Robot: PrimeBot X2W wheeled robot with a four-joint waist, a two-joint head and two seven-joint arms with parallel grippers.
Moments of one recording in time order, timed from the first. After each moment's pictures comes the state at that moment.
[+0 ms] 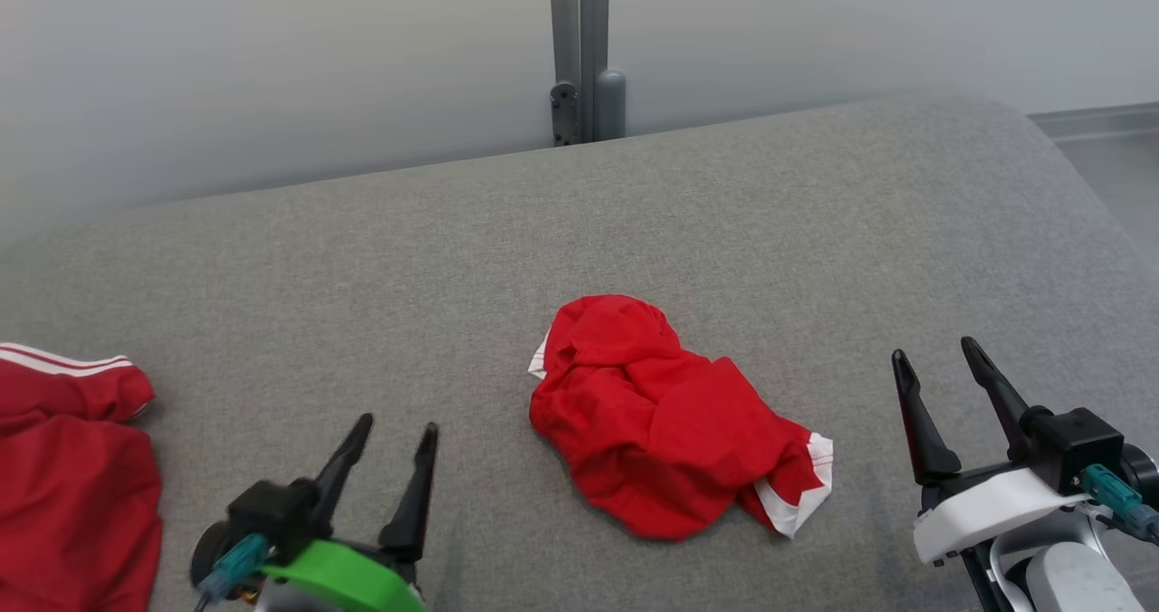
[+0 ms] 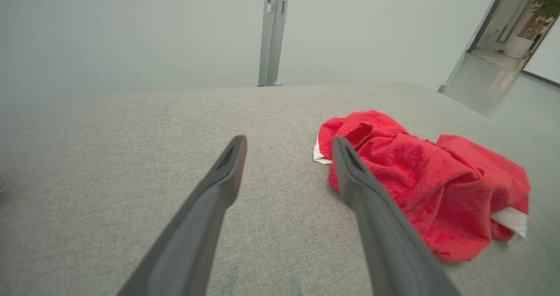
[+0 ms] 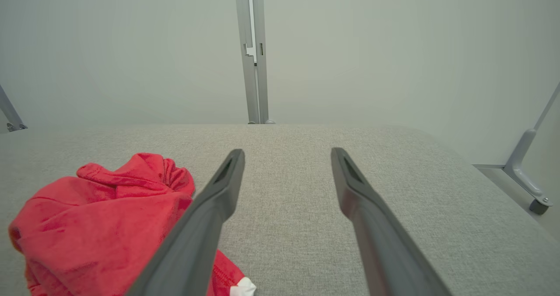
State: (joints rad) left arm -0.04 0.23 -0.33 0.23 -0.45 -0.13 -0.23; right arm -0.05 -0.20 0.06 0.20 0.20 0.13 -0.26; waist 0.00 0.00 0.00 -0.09
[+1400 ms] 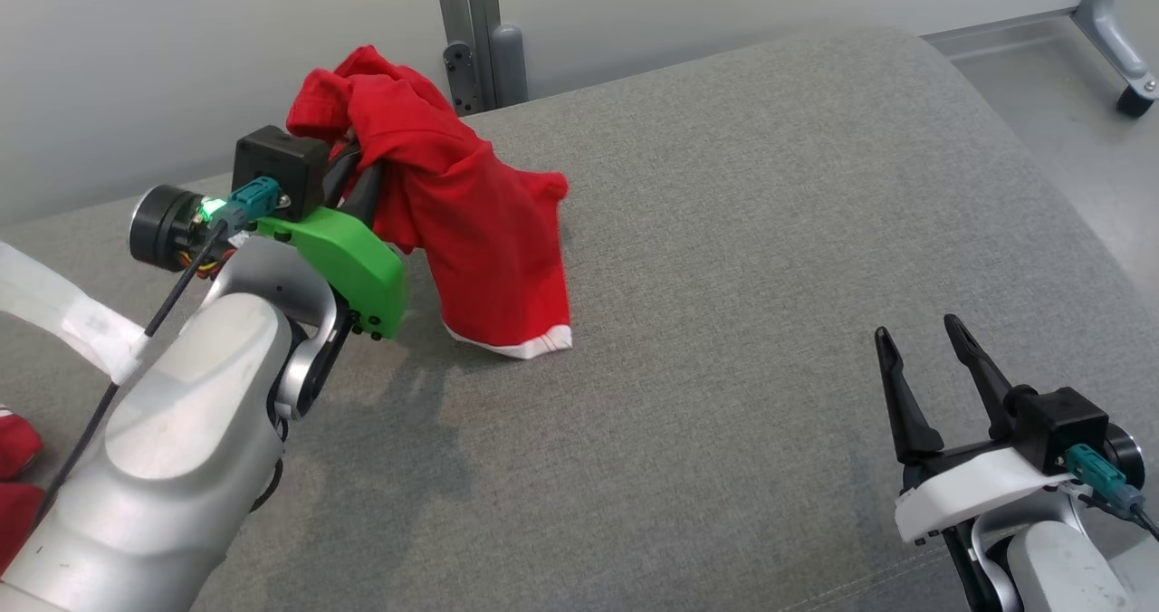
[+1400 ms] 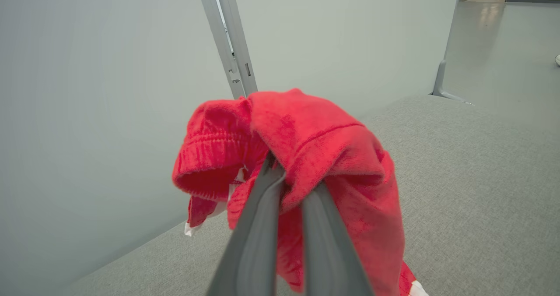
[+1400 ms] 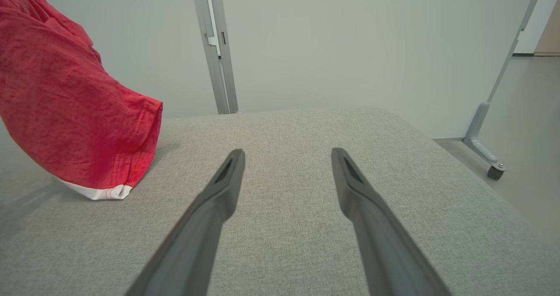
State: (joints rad) left arm -0.75 0.39 -0.71 0.40 -0.62 0.06 0.01; right arm -0.10 -0.17 0.07 0.21 0.19 0.13 -0.26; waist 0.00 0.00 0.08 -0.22
